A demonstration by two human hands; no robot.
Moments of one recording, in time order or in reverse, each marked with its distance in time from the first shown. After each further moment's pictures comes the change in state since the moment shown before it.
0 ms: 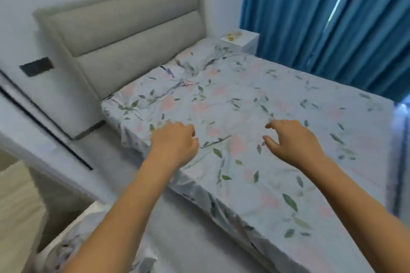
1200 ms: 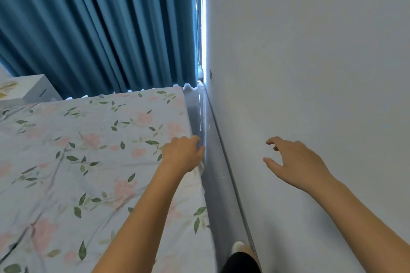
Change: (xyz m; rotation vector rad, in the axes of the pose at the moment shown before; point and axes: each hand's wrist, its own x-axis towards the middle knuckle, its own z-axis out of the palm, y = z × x) left_hand 0.014 0.713 0.073 0.017 -0.126 0.799; right_hand -0.367 0.545 -0.070 0.047 0.103 0.866
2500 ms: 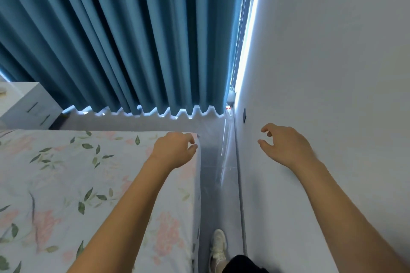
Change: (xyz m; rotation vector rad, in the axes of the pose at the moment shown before) left_hand 0.736 -0.150 -0.110 -0.082 0.005 -0.148; right_hand 0.853 -0.011 0.023 0.053 -0.089 -0.124
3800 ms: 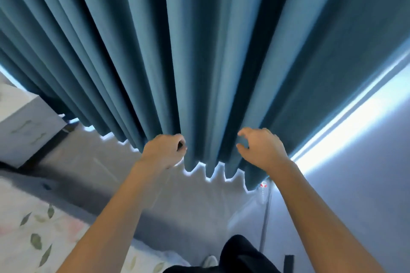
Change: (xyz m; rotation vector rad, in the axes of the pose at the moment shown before) left_hand 0.704 -0.240 -0.160 -0.225 0.044 -0.396; right_hand 0.825 -0.194 -0.021 -0.111 -0.148 -0.389
